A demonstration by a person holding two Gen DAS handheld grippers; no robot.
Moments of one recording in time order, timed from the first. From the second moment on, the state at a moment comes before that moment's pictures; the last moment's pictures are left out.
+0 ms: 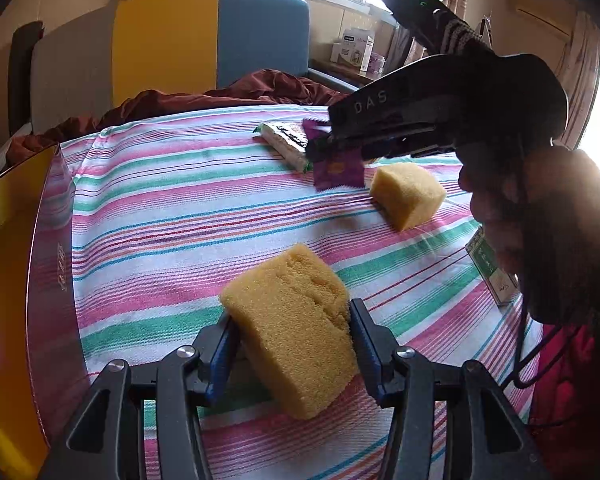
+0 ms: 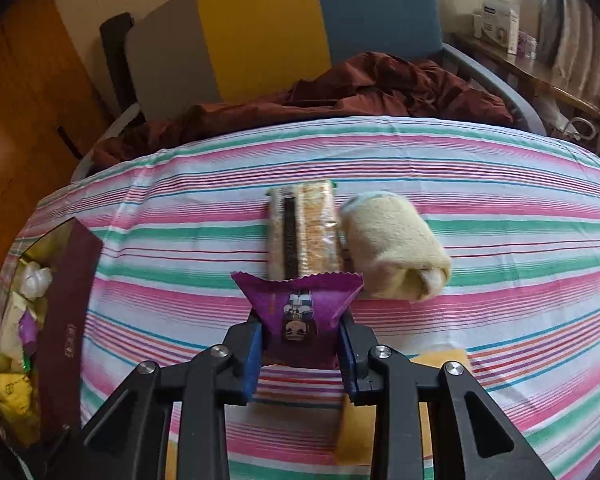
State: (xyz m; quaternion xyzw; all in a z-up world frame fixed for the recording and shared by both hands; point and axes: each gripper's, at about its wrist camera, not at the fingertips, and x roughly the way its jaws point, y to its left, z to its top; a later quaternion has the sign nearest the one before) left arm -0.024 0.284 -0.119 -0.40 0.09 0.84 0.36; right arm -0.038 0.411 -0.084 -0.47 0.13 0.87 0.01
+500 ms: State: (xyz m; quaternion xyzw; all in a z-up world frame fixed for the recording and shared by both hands) left arm -0.021 0.287 -0.118 -0.40 0.09 0.84 0.36; right arm -0.043 0.389 -0.101 -0.51 0.09 0.86 -0.02
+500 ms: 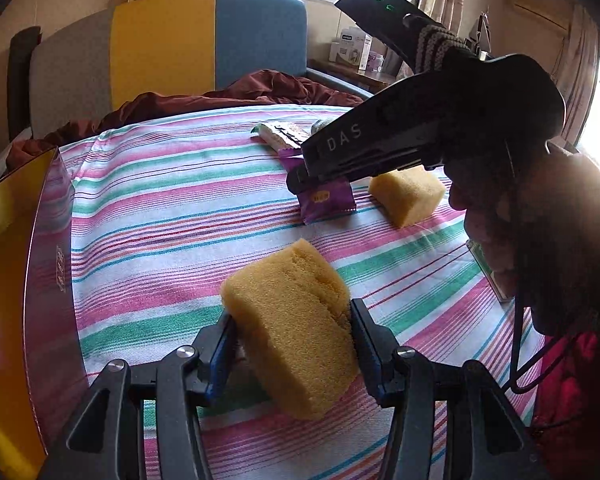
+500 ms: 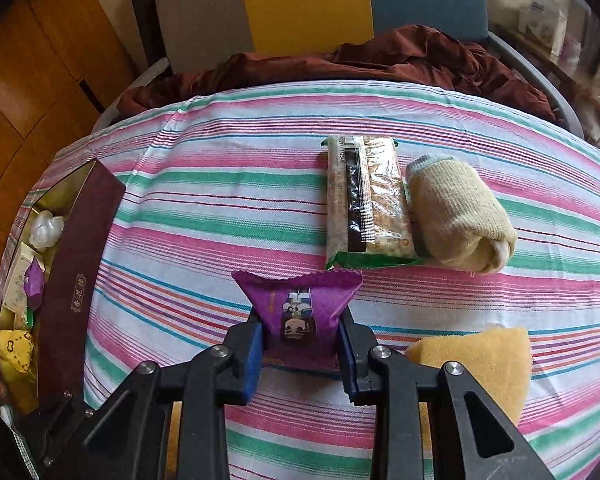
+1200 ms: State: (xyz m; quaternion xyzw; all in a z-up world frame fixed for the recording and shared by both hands) left arm -0.020 0.286 -0.117 -0.40 0.09 0.84 0.36; right arm -0.046 0.390 -0.107 -0.52 0.08 0.85 0.00
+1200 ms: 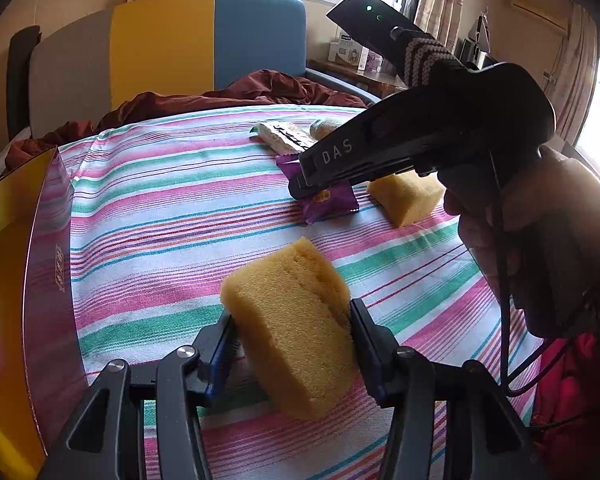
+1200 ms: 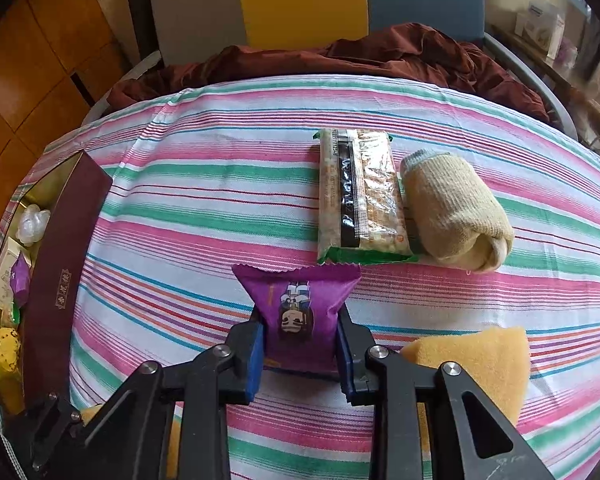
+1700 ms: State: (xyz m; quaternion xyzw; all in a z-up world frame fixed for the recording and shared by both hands) left arm -0.005 0.257 -0.049 -0.39 0.05 0.83 0.40; right arm -0.043 0.385 -0.107 -0.51 0.05 0.86 0.00
